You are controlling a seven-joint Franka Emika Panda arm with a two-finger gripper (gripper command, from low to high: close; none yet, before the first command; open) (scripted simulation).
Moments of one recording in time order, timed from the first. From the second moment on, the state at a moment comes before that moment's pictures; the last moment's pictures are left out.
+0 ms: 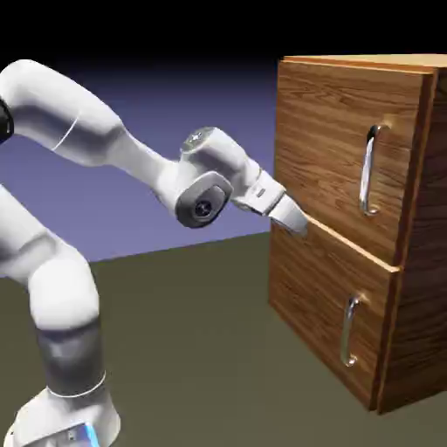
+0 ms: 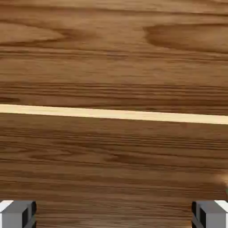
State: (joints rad) arm 0.03 -0.58 -0.02 -2.80 -0.05 3.04 0.78
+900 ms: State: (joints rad) arm 0.37 -0.75 -0.44 -2.61 -1.23 3.02 1.65
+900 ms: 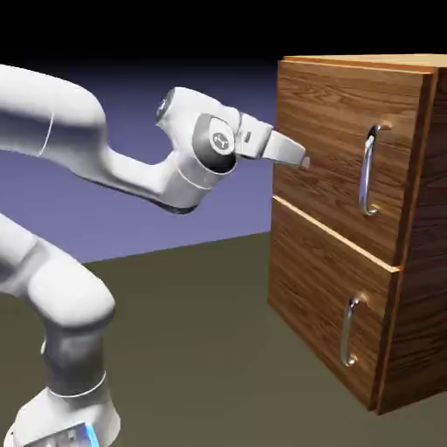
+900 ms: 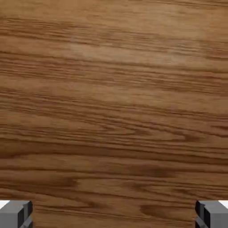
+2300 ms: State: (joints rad) arm 0.95 -0.95 -1.10 -2.26 -2.89 2.97 2.87
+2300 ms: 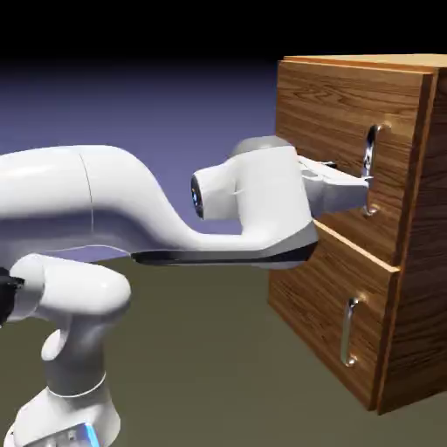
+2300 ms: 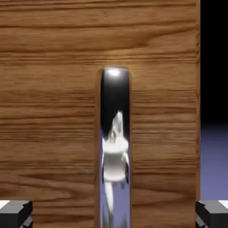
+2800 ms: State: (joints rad) arm 0.62 -0.93 -0.84 -2.50 -2.70 2.81 2.86
